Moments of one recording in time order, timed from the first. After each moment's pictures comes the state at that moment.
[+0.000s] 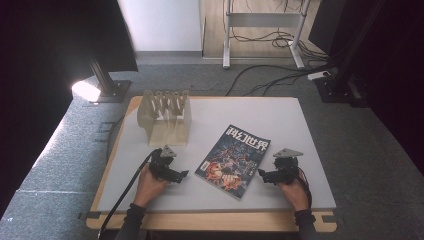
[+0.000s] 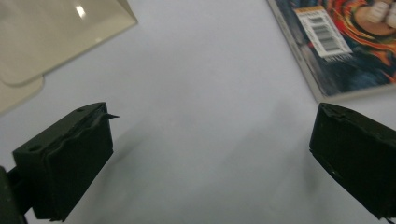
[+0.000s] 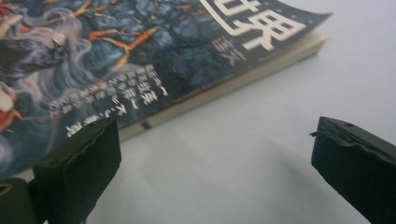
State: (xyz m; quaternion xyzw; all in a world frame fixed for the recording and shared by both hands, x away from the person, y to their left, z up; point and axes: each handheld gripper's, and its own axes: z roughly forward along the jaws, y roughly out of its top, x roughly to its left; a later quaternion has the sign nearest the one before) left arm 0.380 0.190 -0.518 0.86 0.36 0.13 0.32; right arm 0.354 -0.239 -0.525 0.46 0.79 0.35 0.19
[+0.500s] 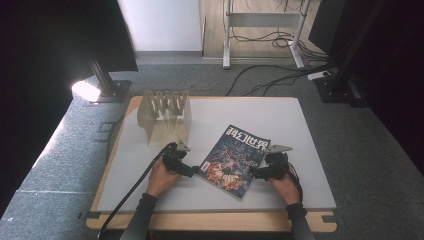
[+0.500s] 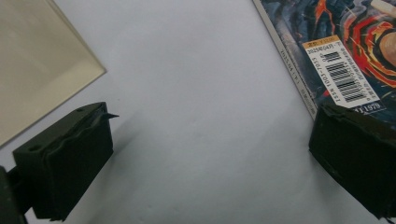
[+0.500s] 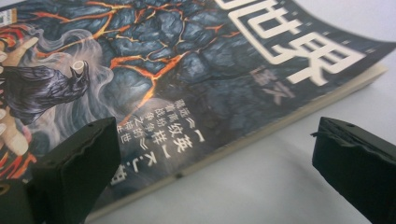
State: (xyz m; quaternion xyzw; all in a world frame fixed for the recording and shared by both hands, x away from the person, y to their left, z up) left arm 0.402 0.154 -0.523 0.88 0.33 0.13 0.30; right arm 0.373 -0.213 -0.527 0.45 0.80 0.36 0.17
